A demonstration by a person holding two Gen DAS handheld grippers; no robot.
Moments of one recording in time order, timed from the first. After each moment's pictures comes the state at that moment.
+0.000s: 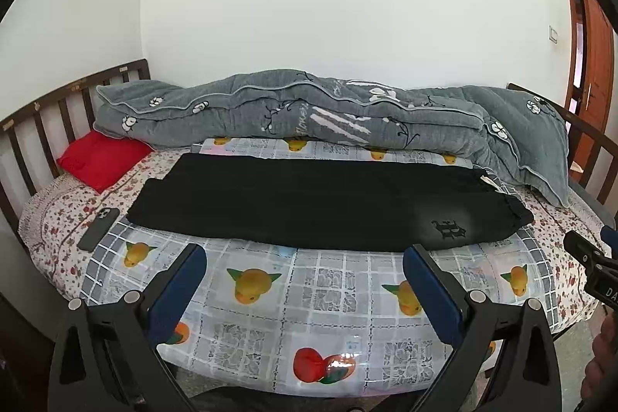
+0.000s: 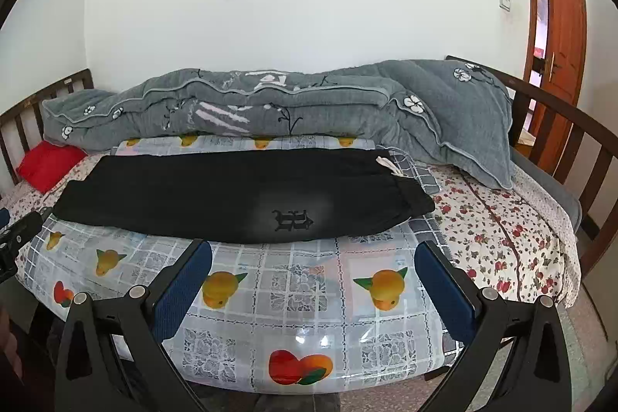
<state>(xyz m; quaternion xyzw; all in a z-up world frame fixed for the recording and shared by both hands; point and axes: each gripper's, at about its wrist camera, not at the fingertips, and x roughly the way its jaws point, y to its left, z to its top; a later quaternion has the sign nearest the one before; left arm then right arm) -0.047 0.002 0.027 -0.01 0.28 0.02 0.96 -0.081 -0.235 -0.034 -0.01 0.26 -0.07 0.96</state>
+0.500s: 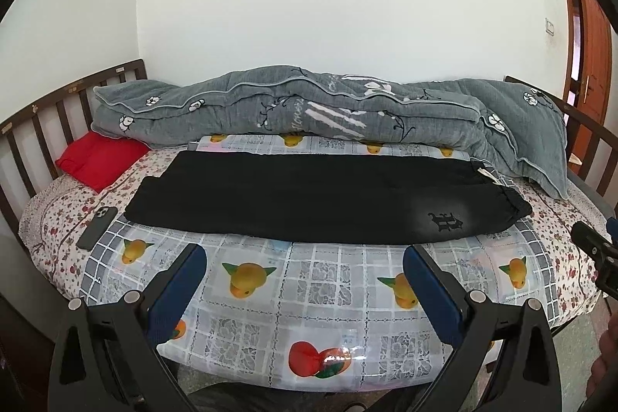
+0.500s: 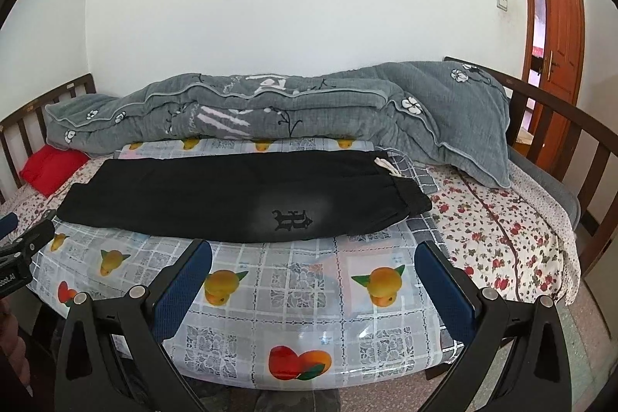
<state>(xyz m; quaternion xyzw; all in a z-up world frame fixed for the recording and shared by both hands) -0.050 -0.005 0.020 0.00 0.29 0.02 0.96 -0.091 -0.237 -0.032 0.00 0.26 -0.07 0.96</state>
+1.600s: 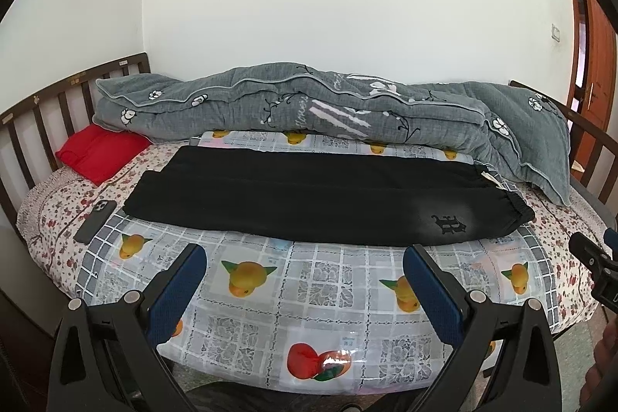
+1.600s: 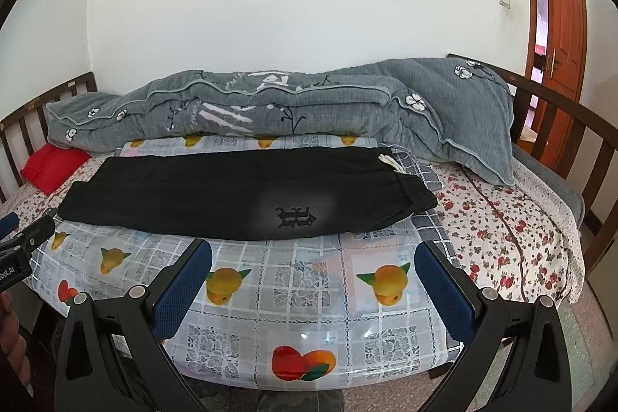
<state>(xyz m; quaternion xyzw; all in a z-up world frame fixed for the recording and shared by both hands) -0.042 -0.001 0.018 -0.01 0.29 0.02 0.96 -0.086 -0.236 -0.038 0.00 0.26 -0.07 0.96</state>
